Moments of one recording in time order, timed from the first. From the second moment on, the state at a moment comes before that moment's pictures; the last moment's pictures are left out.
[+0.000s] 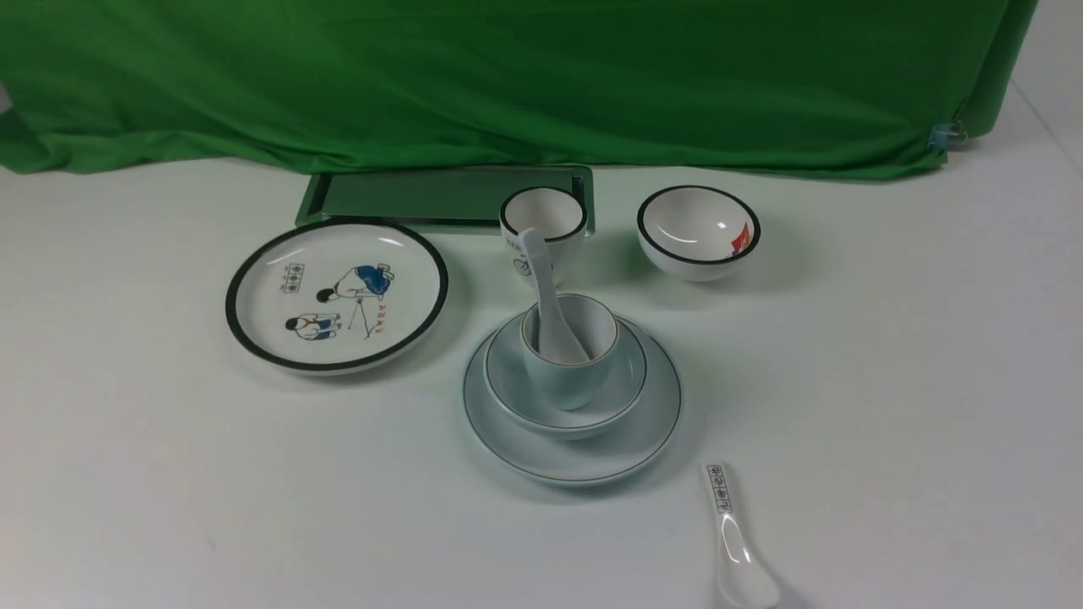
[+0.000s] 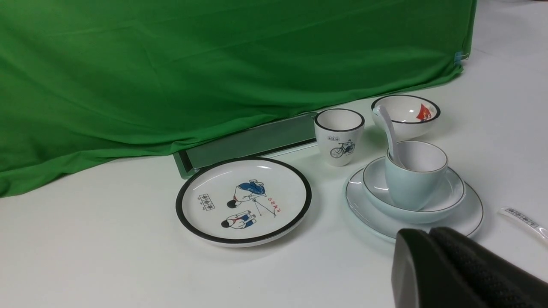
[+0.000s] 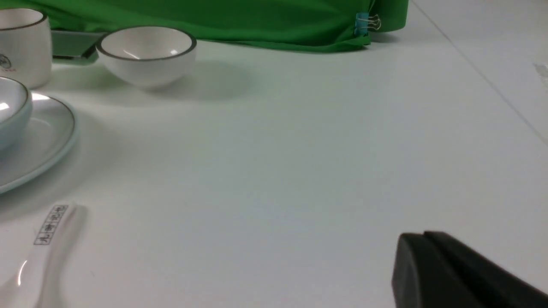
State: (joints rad) right arm 0.02 0.00 0.01 -0.03 0.22 0.03; left arm -0.49 0.02 -0.56 0.19 0.76 -0.08
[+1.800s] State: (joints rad) right arm 0.02 0.00 0.01 -0.03 0.22 0.03; left arm 0.02 0.00 0.01 -0.09 0.22 0.13
